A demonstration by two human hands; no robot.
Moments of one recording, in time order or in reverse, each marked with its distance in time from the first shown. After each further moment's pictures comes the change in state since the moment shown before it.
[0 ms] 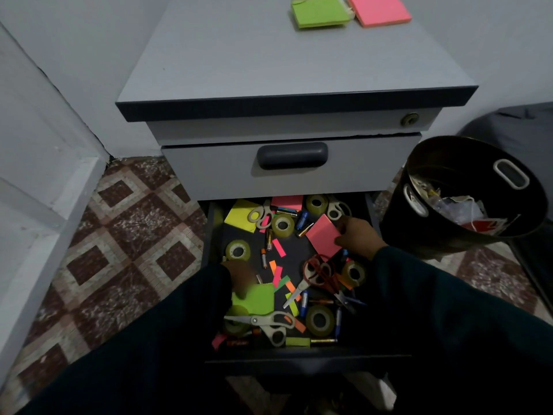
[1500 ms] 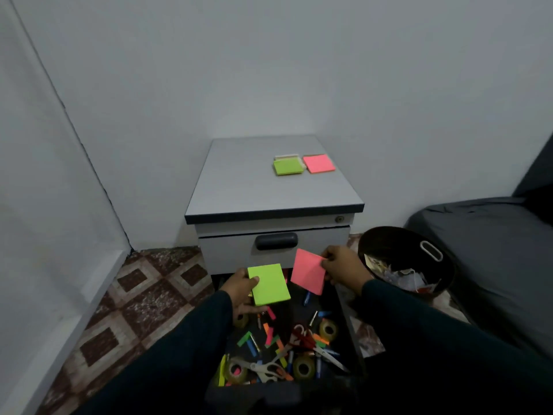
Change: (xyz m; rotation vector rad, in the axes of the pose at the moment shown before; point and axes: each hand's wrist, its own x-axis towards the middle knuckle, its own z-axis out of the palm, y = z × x) left_hand -0.164 0.055 -0.037 -1.222 0.235 0.288; right_hand -0.151 -0.057 -0.121 0.405 0.248 -0.117
